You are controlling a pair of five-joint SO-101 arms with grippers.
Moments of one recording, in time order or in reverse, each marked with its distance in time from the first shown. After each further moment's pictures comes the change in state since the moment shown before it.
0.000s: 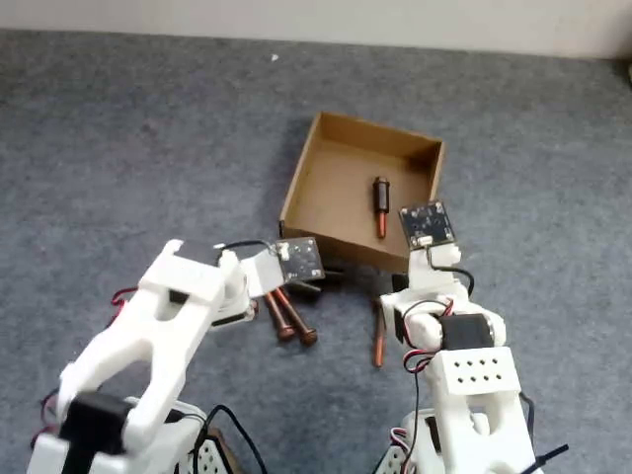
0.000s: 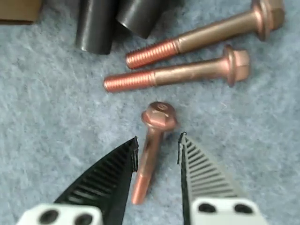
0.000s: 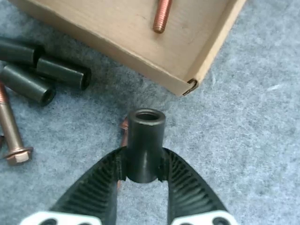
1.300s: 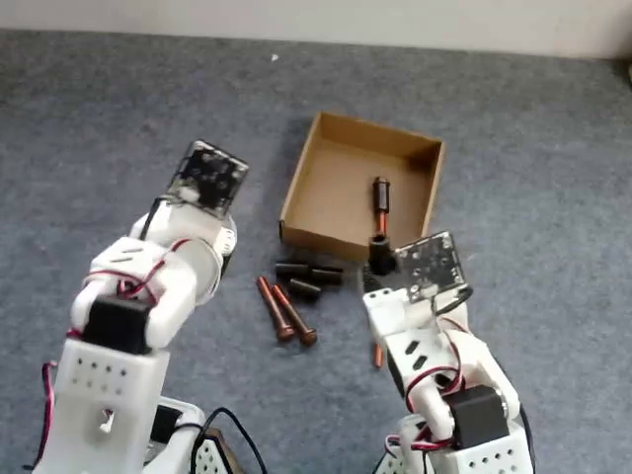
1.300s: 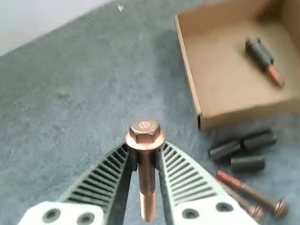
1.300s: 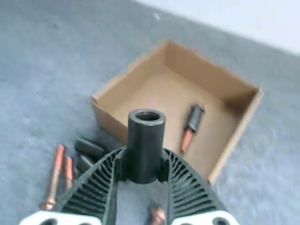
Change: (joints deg) left arm -2.5 -41.6 -8.3 4.9 43.8; right arm -12.0 -34.2 3.1 -4.2 0.0
